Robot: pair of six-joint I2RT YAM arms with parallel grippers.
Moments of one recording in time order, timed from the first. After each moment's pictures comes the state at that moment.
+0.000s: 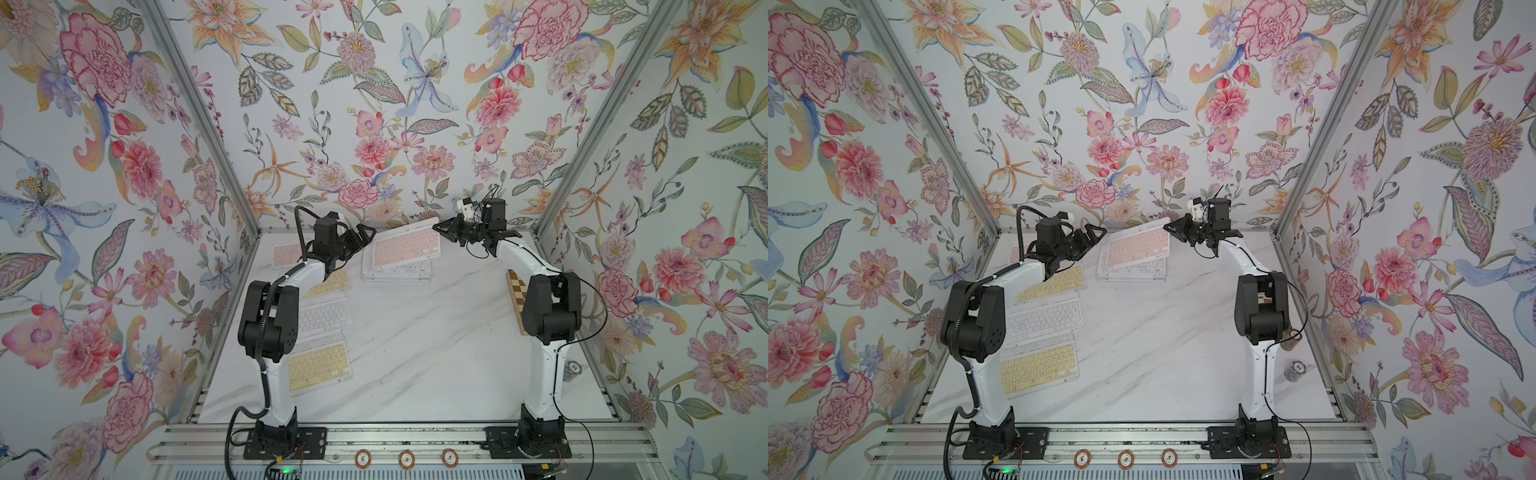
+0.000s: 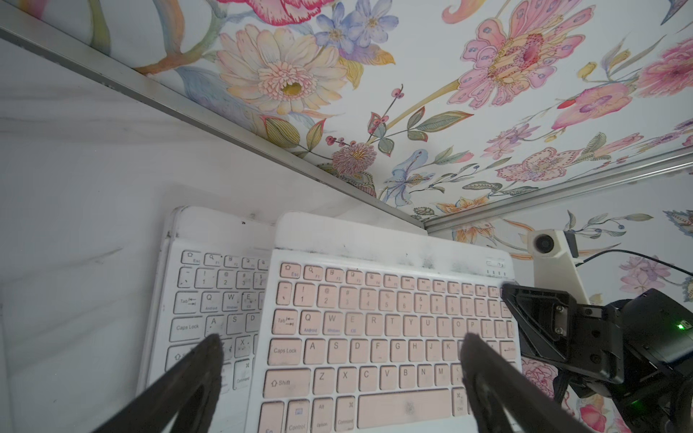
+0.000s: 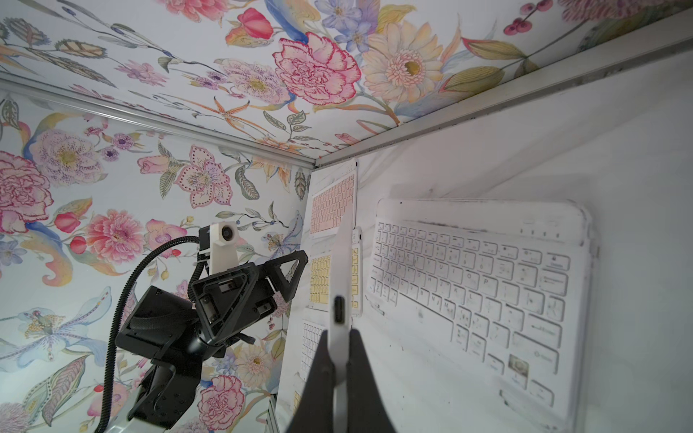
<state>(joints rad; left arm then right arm) -0.21 2.04 1.48 0.14 0.45 -0.80 0.15 2.23 1.87 -0.13 -0.88 0.81</state>
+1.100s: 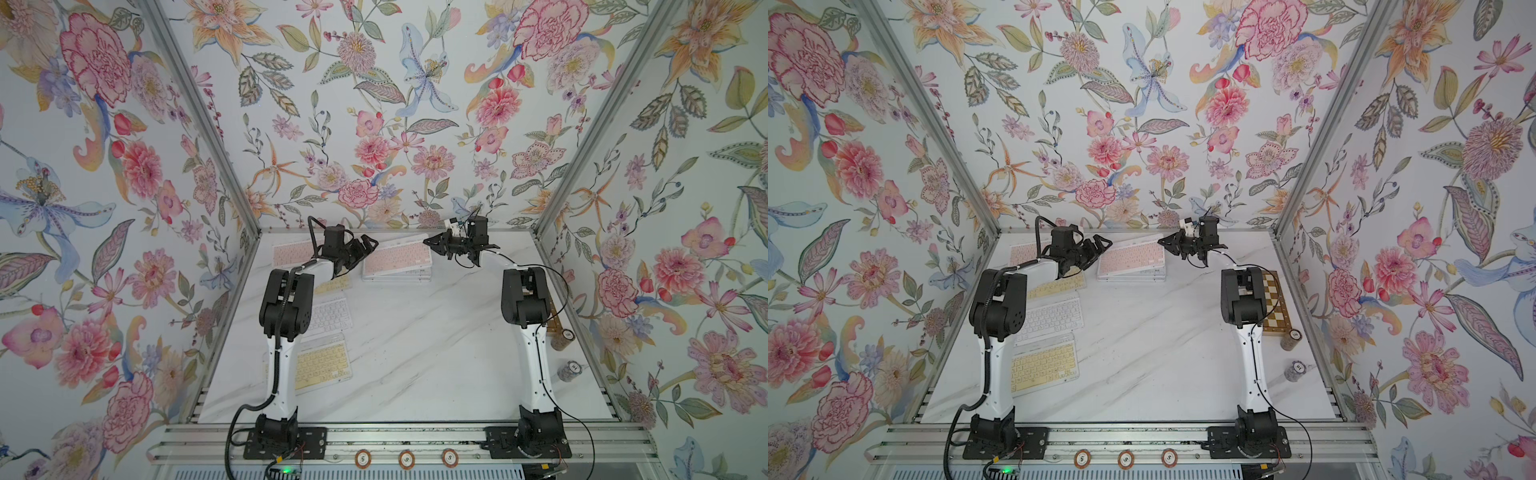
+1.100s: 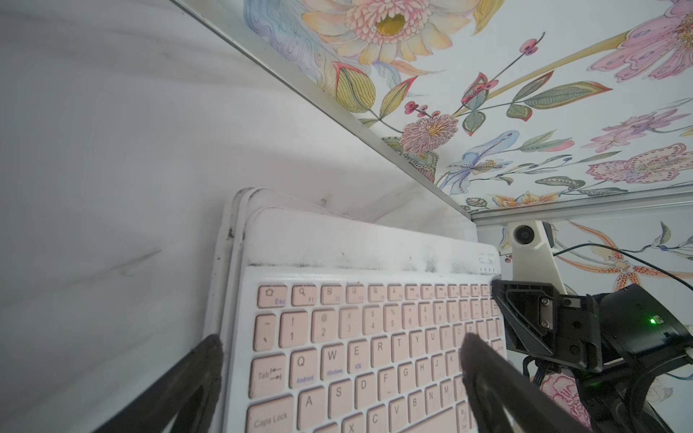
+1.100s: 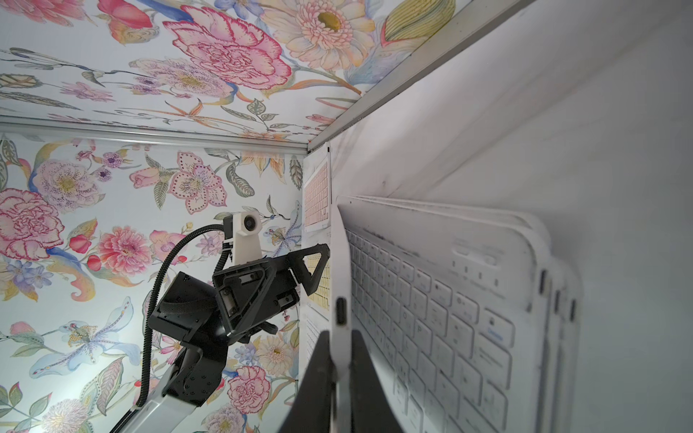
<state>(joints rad) -0.20 2.29 1.61 0.12 0.47 -0.81 0.15 2.56 2.04 0.04 -1.00 0.96</state>
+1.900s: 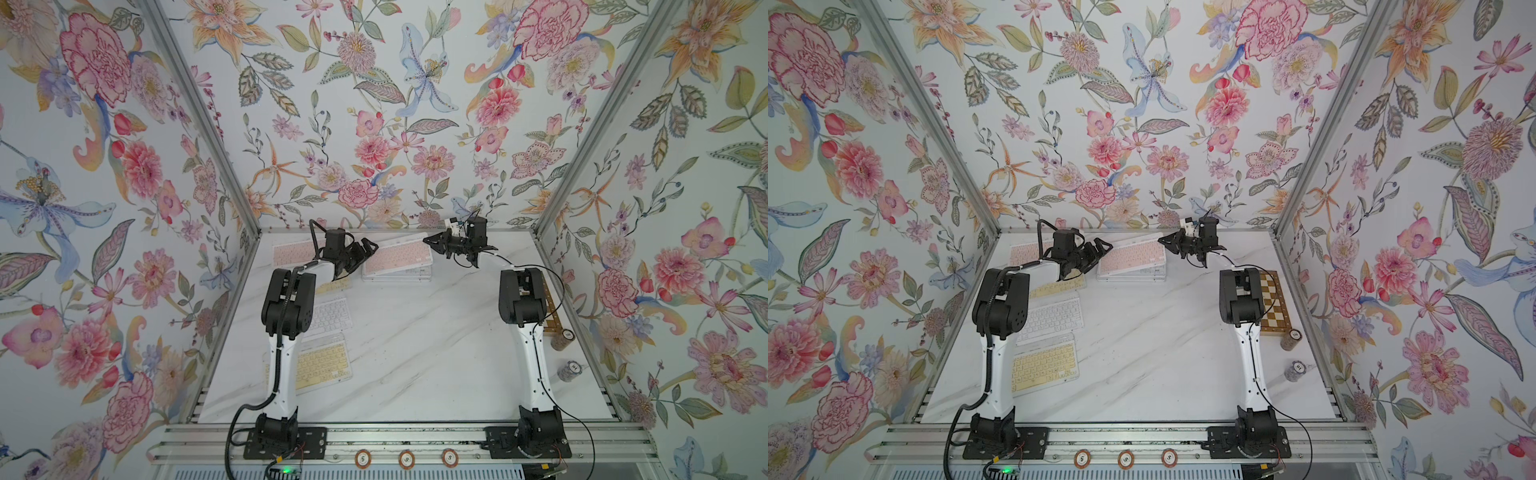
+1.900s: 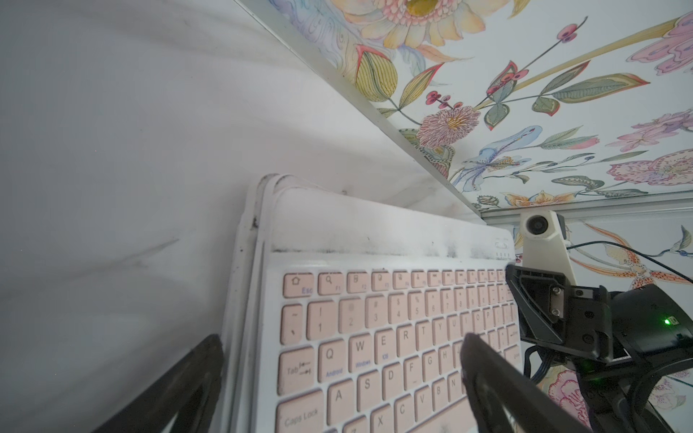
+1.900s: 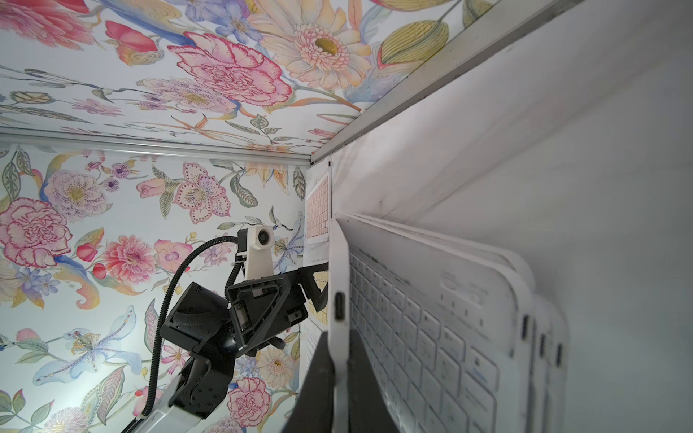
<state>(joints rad) -0.20 2.32 1.61 0.12 0.47 -0.82 0.15 2.61 2.06 0.13 -0.99 1.02</state>
